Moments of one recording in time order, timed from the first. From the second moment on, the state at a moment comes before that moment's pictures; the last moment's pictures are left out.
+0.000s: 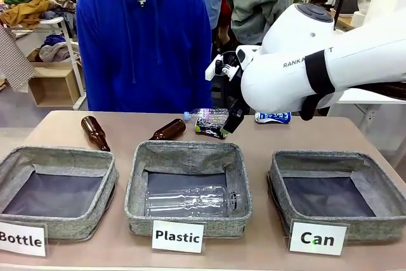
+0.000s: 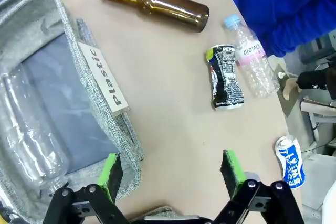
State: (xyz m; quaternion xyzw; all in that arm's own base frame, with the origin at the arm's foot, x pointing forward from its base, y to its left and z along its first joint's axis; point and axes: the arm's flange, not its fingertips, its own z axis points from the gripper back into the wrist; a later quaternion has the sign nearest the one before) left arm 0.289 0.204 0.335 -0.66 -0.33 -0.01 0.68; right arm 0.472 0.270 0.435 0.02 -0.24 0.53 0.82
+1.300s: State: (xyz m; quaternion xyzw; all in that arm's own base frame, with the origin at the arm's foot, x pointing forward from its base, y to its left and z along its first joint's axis) left arm 0.288 0.204 0.335 -0.66 -0.33 -0.01 0.68; right arm 0.443 0.062 0.514 0.05 -0.32 0.38 0.87
